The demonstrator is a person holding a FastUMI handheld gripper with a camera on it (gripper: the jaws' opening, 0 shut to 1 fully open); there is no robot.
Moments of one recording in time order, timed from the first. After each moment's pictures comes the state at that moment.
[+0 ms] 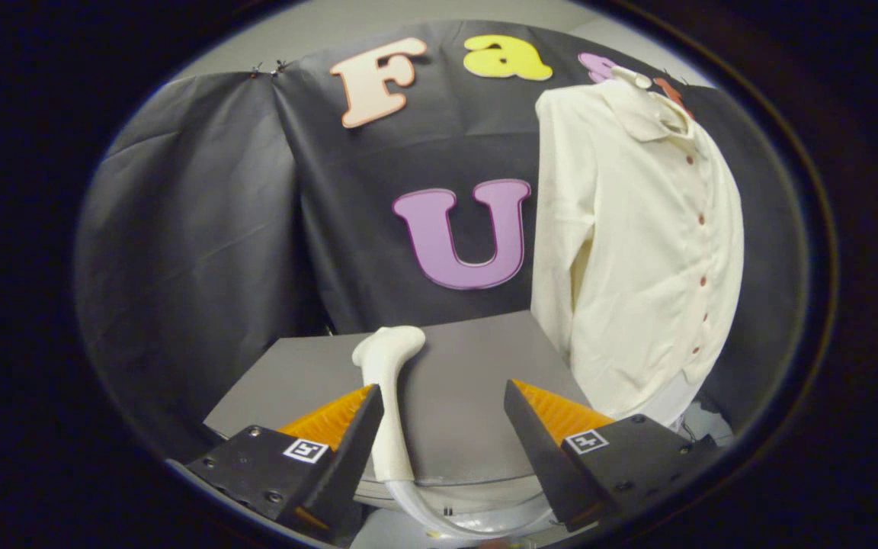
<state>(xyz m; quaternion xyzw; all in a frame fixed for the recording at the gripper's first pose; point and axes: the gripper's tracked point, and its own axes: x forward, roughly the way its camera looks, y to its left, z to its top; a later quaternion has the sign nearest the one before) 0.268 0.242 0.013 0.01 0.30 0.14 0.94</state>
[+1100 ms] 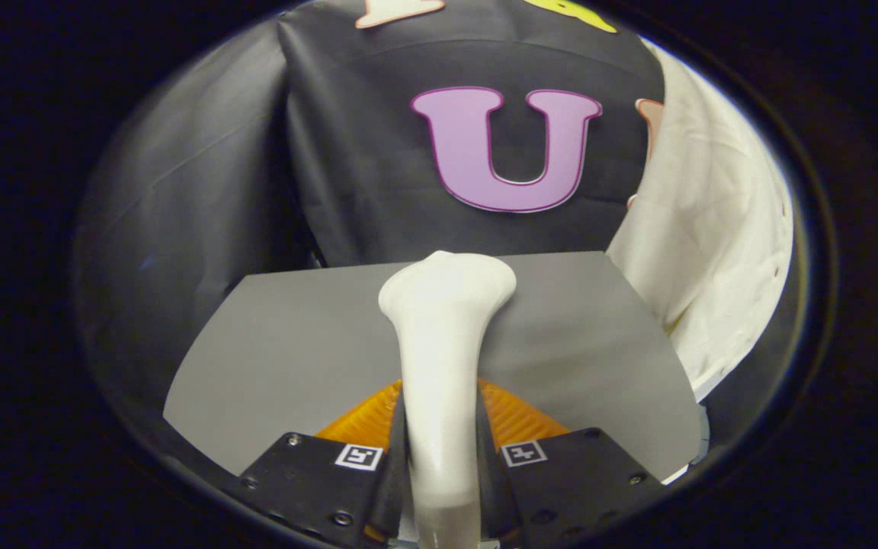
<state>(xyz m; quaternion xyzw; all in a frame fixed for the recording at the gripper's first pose) 0.291 0.316 -0.046 -0.03 0.40 0.13 0.91</state>
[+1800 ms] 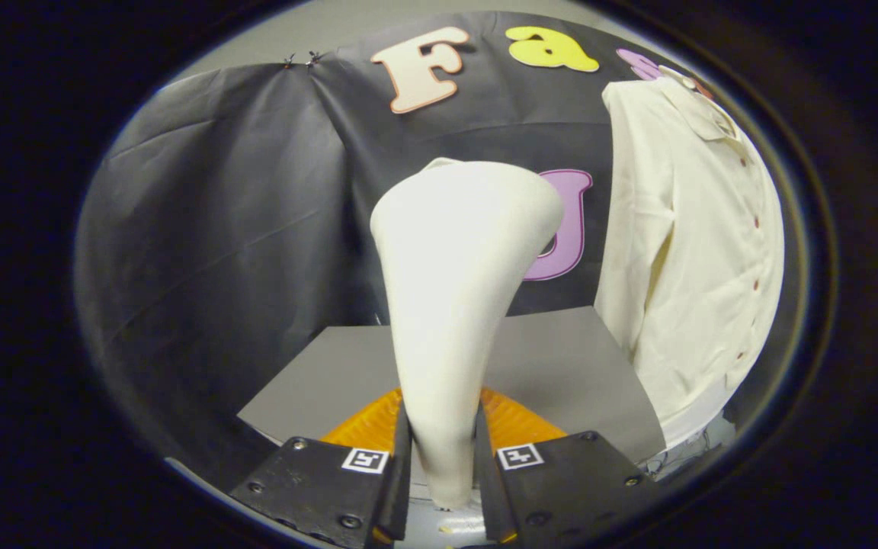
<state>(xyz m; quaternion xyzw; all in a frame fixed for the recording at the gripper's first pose) 0.236 0.292 0.051 0.03 0.27 0.23 0.93</state>
